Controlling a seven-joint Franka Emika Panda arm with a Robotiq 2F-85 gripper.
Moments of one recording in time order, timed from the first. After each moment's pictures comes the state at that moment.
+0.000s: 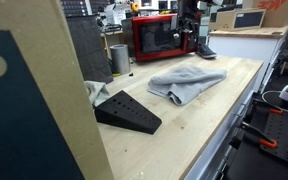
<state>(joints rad) -0.01 -0.02 -0.02 -2.15 0.35 1.91 -0.04</state>
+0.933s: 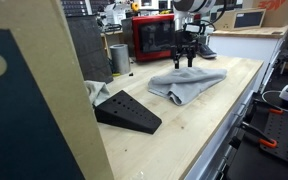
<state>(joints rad) -0.03 0.21 -0.03 -2.15 0.24 2.15 -0.03</state>
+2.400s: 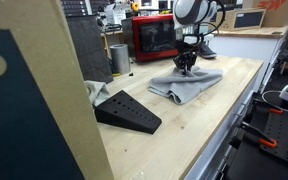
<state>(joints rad) -0.02 0.26 -0.05 -2.19 0.08 2.27 0.19</state>
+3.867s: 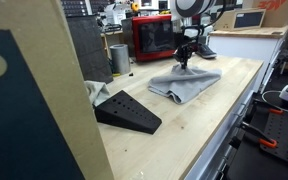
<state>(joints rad) 0.02 0.18 -0.04 -2.19 -0.05 2.27 0.19</state>
